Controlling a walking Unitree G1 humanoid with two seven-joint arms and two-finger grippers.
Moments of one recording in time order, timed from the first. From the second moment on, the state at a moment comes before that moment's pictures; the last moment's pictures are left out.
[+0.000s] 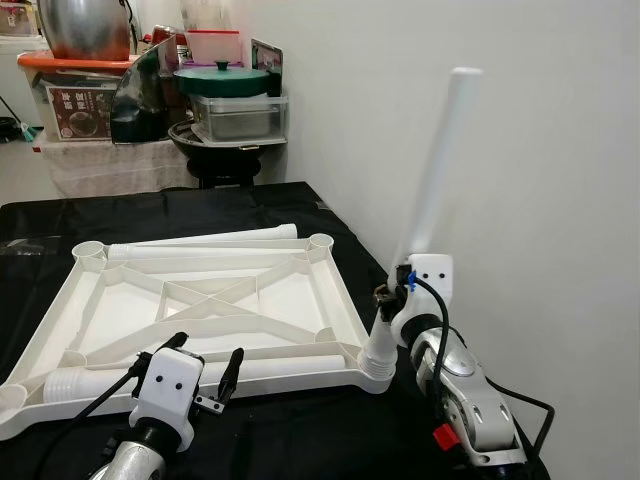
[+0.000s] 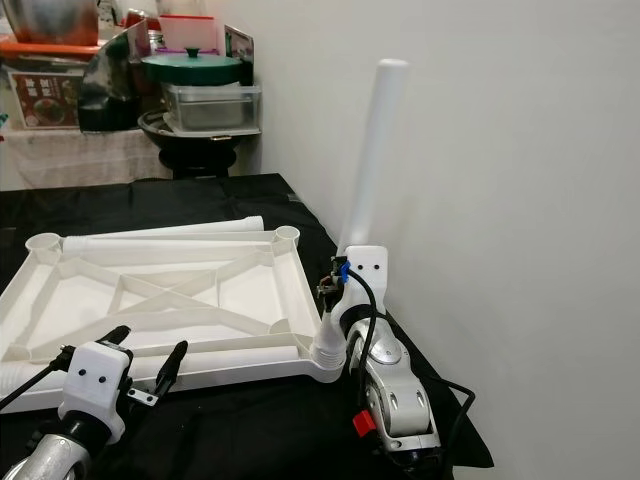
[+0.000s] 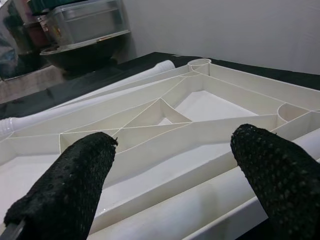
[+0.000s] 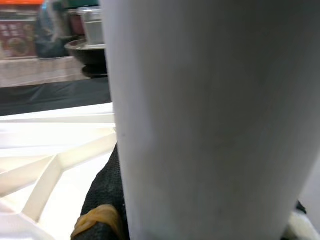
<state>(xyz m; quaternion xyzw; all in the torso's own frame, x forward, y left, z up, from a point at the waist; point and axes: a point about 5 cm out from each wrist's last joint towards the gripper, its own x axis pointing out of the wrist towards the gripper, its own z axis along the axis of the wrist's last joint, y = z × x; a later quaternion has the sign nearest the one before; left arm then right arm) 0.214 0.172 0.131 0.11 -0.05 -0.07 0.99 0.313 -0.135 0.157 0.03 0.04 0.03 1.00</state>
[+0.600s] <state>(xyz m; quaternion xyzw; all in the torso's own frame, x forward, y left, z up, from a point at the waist) 0.215 0.173 0.127 0.11 -0.04 -0.07 0.99 0.313 -0.147 0.160 0.03 0.02 -0.06 1.00</state>
